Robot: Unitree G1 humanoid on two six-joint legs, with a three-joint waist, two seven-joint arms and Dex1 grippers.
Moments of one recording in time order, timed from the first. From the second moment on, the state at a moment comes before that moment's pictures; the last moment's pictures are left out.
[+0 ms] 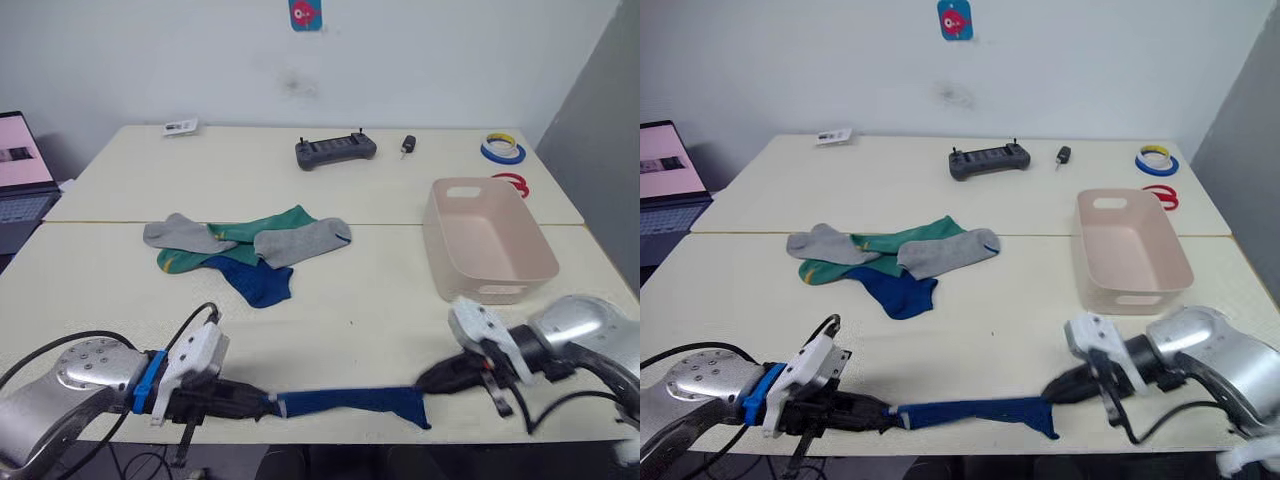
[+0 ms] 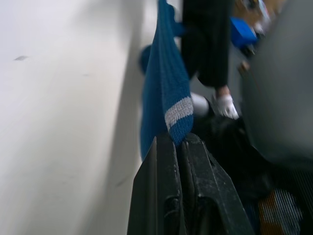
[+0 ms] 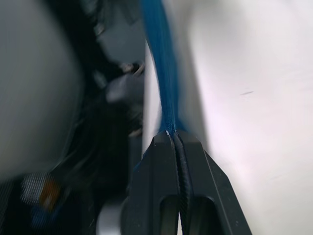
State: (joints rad) left arm 0.17 1.09 0.00 -0.42 -0.78 0.43 -1.20; right arm -0.32 -0.95 0.23 -0.54 0.61 0.90 1.18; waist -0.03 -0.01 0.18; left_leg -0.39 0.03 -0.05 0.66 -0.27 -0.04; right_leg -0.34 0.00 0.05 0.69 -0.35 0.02
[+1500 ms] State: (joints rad) left arm -0.13 0.91 -0.07 -0.22 -0.57 0.75 -1.06; right arm -0.22 -0.82 0.14 -0.46 0.45 0.61 1.06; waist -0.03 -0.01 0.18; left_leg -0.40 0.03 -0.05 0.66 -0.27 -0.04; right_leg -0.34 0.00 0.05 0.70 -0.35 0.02
